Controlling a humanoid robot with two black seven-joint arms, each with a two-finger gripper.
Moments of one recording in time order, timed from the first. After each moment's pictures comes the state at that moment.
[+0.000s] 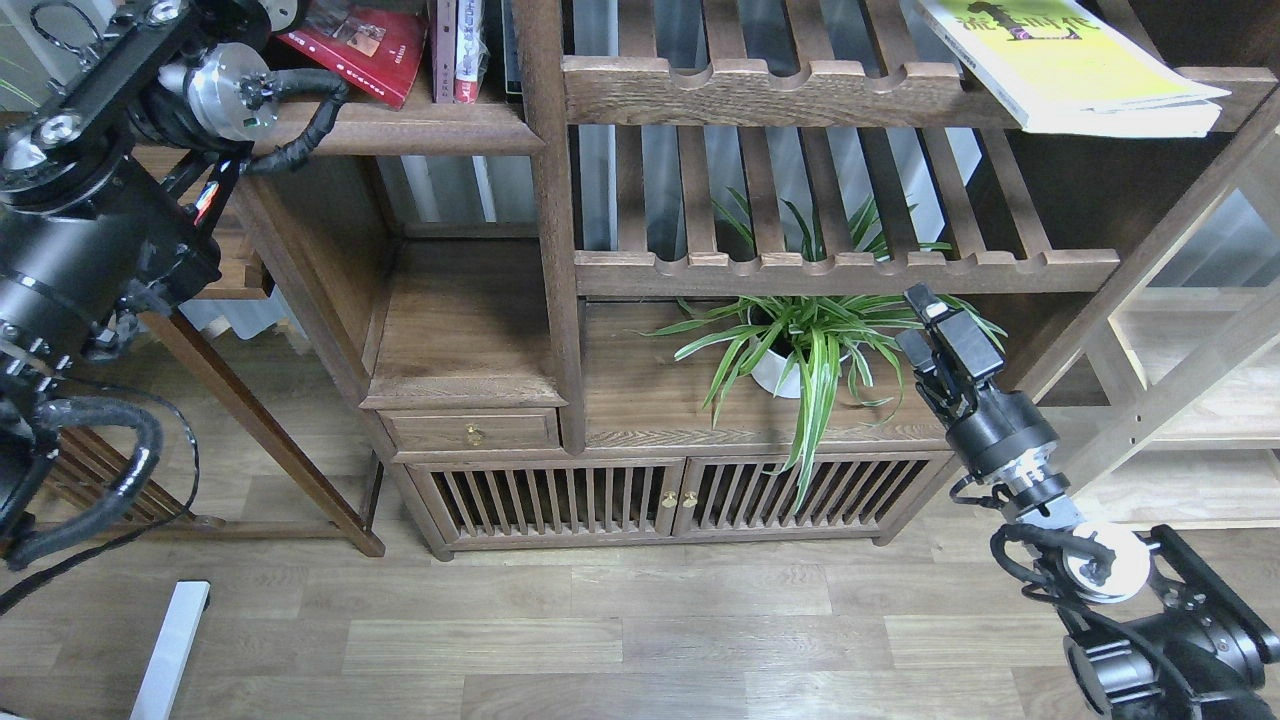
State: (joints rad) left arm -1.19 0.17 -0.95 -0.70 0.56 0.19 -0.06; right arm 0.15 -0.28 1.28 1.02 0.25 0.58 -0.16
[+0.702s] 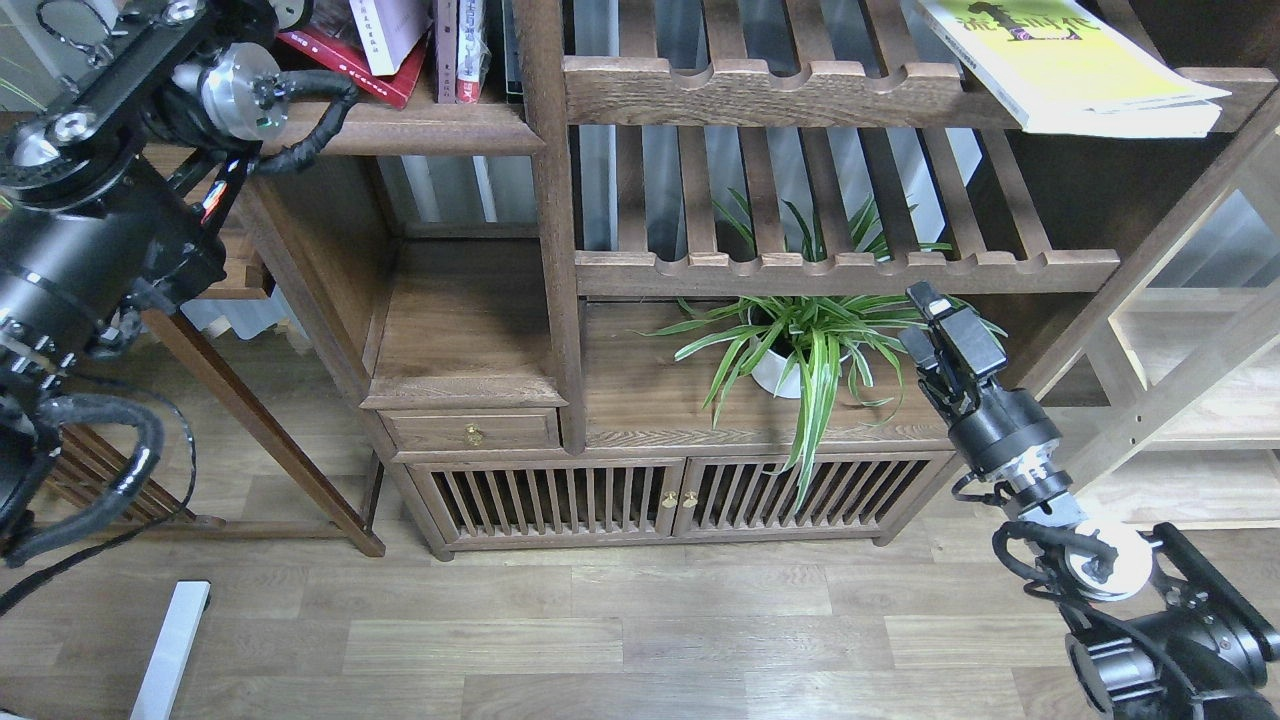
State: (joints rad) left arm -1.22 0.15 -0.91 -0.71 0.56 0.23 -0.07; right arm 0.15 -0.29 1.28 1.02 0.25 0.58 -0.16
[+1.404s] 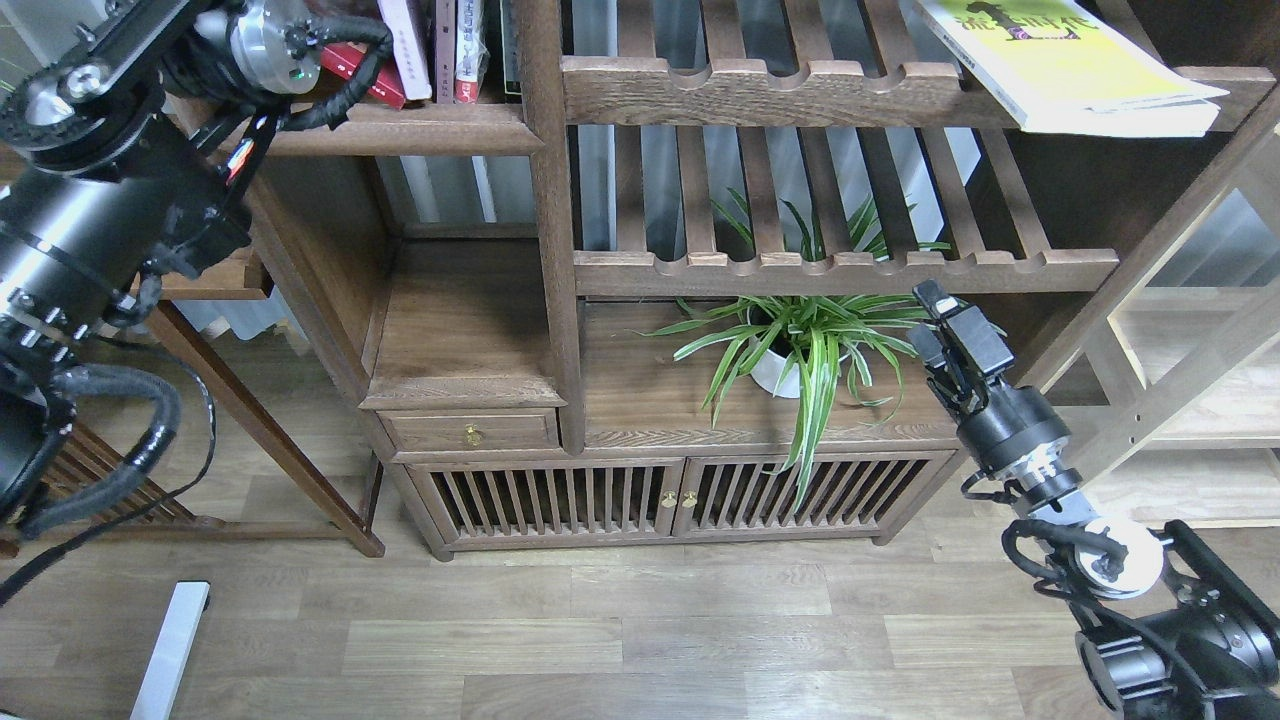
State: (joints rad) left arm -1.30 0.13 -0.92 -0.78 0.56 0.32 -0.06; right arm 0.15 -0.31 1.28 1.02 0.25 0.58 -0.16
